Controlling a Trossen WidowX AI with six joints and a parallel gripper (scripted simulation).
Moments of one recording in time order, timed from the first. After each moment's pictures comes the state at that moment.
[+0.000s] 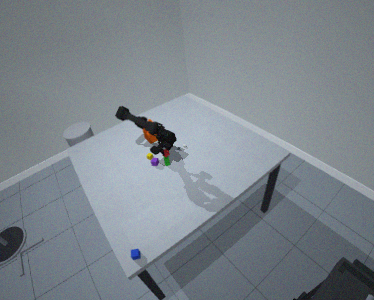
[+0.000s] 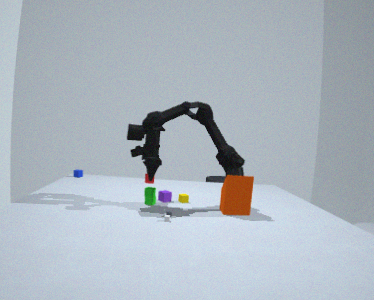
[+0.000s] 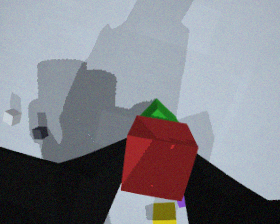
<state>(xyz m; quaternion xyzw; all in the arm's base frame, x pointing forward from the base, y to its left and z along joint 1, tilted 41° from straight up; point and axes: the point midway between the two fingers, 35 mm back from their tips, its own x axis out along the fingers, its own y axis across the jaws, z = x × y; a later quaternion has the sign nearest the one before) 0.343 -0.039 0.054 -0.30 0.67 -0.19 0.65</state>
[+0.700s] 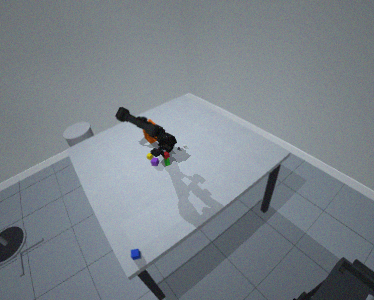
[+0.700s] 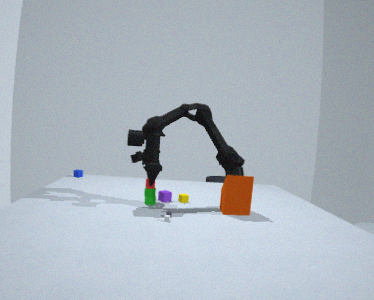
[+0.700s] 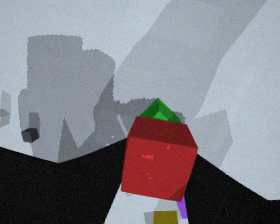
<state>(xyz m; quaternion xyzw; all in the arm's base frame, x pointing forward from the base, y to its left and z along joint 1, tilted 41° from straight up) 0.340 -0.053 0.038 -0.30 0.67 -0.19 0.65</state>
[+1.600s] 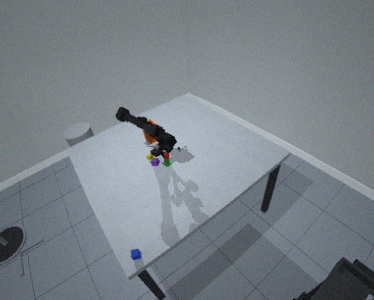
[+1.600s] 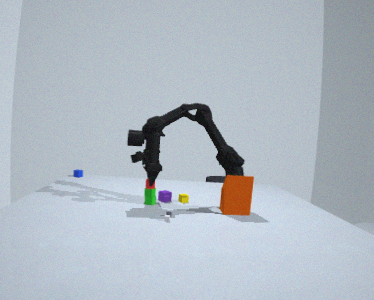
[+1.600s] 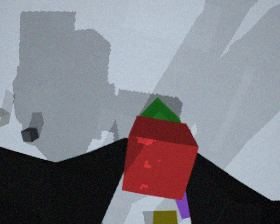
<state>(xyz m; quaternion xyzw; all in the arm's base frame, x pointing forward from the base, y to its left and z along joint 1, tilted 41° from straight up) 0.340 -0.053 0.038 -0.30 0.67 -0.19 0.65</state>
